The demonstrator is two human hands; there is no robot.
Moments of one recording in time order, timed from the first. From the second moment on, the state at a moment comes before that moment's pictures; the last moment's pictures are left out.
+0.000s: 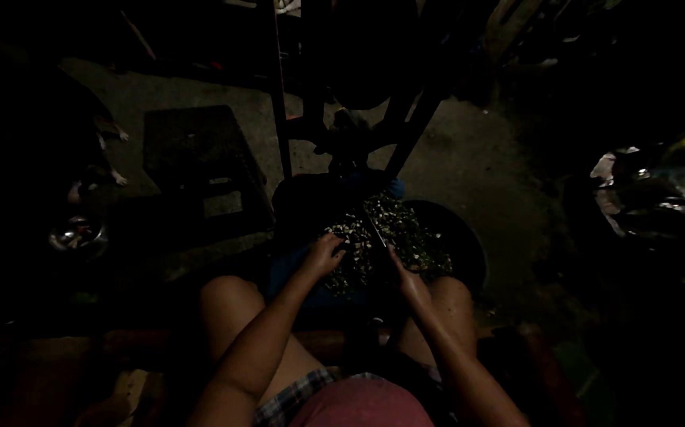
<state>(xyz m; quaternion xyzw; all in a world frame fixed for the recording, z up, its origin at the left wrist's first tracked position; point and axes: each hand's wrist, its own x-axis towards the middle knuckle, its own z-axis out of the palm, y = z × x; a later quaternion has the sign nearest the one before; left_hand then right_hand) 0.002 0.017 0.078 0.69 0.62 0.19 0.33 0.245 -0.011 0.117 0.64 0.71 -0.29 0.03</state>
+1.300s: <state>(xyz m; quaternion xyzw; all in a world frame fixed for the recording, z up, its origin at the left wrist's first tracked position) -0.011 0.025 0.070 0.61 0.70 0.23 0.29 0.238 -0.015 0.131 0.60 0.74 -0.29 0.01</state>
